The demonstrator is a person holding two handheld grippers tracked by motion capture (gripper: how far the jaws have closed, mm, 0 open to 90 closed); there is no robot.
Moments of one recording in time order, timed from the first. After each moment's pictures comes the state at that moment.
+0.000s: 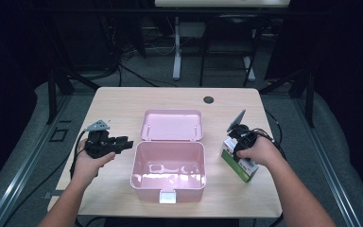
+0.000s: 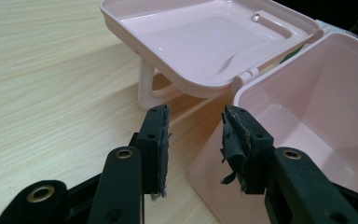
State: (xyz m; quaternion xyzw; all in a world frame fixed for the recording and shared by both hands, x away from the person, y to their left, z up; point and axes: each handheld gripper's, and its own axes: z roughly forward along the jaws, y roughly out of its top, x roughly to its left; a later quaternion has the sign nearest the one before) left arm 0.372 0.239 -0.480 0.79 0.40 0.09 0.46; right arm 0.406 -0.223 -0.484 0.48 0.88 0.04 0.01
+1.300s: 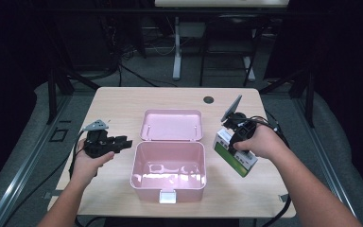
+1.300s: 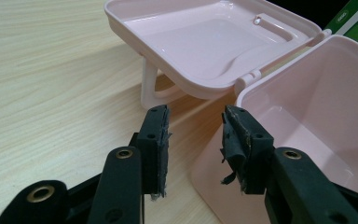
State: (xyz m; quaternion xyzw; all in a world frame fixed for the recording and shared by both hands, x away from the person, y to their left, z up) left arm 0.373 0.242 -0.479 0.79 0.40 0.09 0.46; right arm 0.385 -0.192 -0.404 0.44 0.90 0.06 0.02
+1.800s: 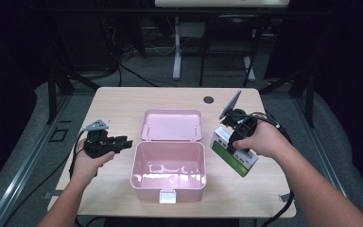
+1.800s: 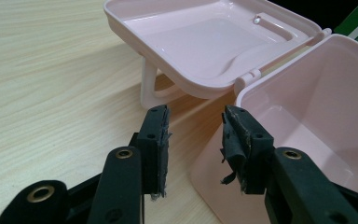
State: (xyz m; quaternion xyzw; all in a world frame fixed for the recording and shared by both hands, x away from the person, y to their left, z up) left arm 0.373 0.241 -0.479 0.79 0.40 0.09 0.46; right arm 0.371 -0.182 -0.374 0.43 0.90 0.07 0.02
